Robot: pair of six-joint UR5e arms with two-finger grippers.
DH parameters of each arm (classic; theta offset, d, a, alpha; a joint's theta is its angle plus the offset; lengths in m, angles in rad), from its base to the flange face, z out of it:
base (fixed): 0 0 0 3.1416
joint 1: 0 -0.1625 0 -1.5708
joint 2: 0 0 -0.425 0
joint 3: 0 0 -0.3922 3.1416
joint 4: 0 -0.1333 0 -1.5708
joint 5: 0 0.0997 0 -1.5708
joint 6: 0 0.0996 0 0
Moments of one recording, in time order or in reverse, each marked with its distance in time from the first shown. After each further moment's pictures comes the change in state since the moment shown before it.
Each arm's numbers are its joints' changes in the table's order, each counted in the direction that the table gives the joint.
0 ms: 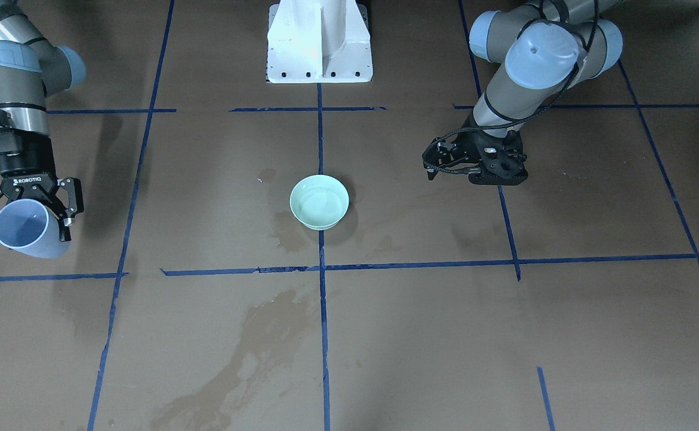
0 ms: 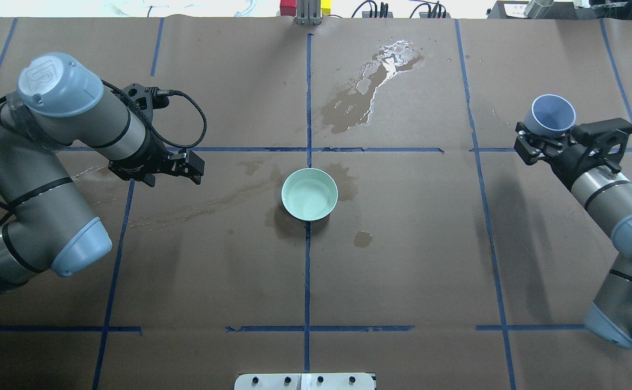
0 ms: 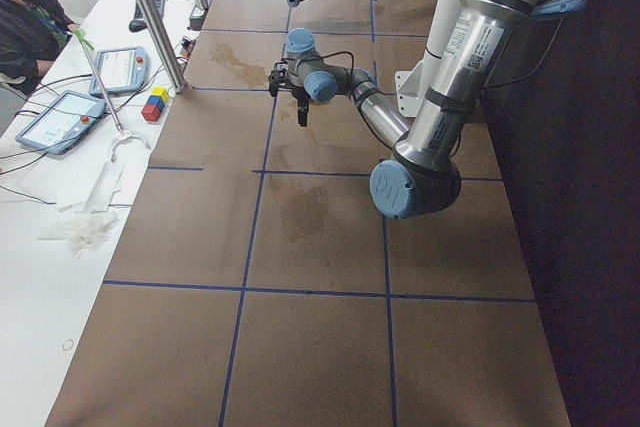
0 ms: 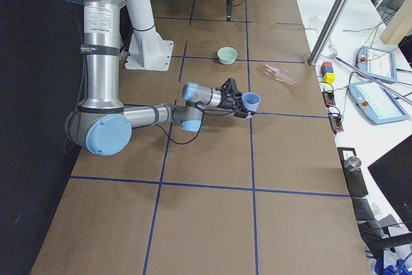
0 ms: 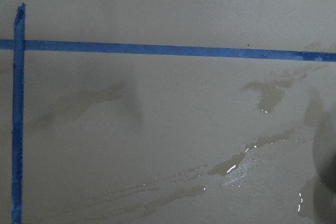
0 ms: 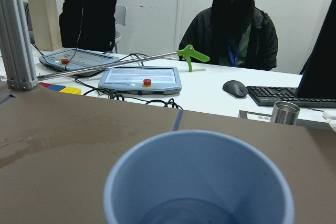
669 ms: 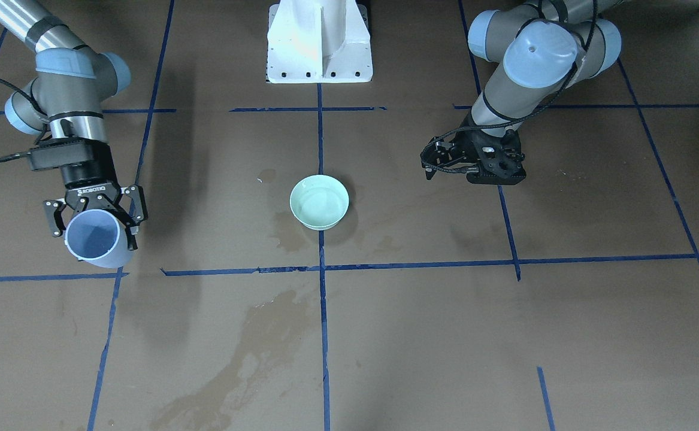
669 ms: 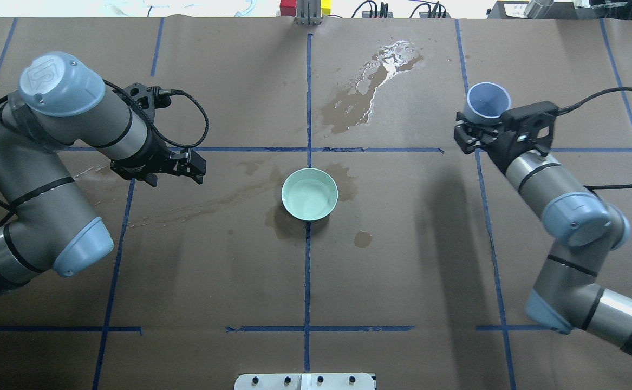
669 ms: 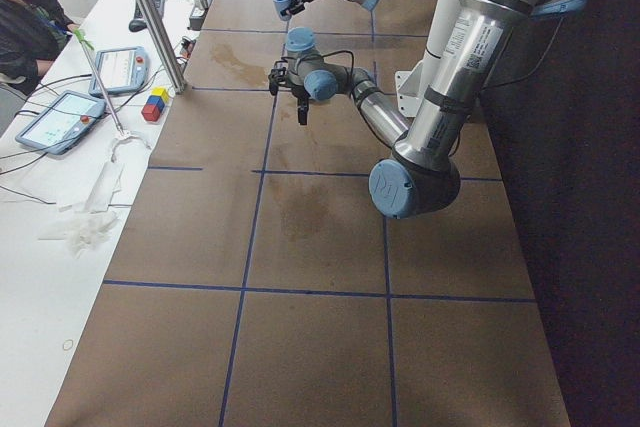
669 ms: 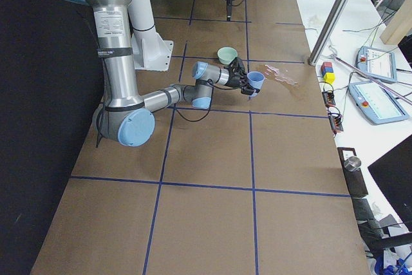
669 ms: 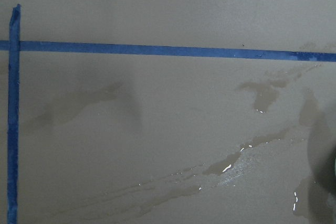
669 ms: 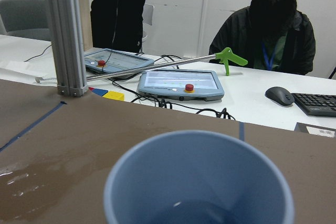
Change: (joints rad) left arm -0.001 -0.006 -0.001 0.000 0.000 -0.001; right arm 0.070 0.185 0.007 0.177 -0.034 -0.028
